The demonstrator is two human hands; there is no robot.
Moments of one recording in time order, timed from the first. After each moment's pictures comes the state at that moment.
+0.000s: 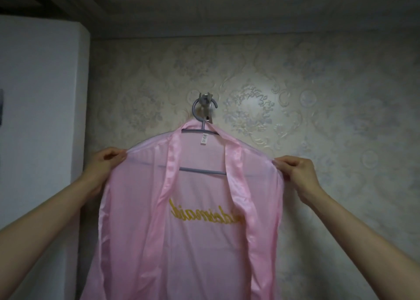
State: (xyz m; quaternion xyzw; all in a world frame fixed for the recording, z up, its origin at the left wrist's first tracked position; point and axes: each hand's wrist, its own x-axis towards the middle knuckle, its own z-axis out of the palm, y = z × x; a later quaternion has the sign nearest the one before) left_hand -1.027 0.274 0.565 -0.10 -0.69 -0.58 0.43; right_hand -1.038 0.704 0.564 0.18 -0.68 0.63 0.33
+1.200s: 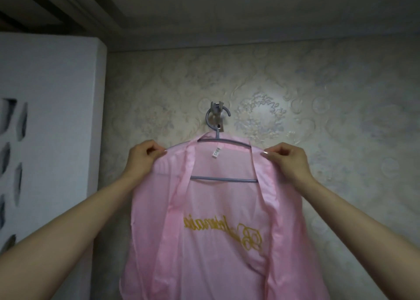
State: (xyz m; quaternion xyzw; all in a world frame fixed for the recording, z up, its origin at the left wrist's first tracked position) left_hand -1.048 0.307 0.597 -0.14 -0.76 -0.43 0.47; right_hand -1.051 0.663 0.604 0.20 -0.70 0.57 0.39
